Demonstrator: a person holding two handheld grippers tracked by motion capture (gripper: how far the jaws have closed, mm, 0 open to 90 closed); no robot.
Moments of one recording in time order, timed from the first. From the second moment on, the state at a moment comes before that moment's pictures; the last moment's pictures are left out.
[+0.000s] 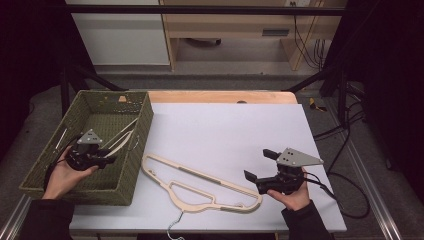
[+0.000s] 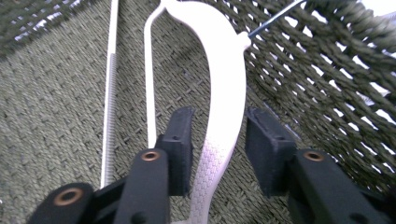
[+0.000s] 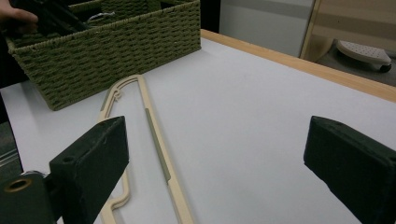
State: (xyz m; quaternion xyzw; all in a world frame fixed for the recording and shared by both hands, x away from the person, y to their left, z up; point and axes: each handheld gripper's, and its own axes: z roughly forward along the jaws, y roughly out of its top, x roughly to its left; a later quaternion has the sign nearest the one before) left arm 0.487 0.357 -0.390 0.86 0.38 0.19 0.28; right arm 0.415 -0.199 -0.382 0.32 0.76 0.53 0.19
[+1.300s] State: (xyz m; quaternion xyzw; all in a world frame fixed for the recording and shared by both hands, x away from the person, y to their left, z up) left arm 0.371 0.240 -0.375 0.75 0.34 0.22 0.52; right arm 0.417 -0.170 -0.388 0.30 0.76 0.56 0.14
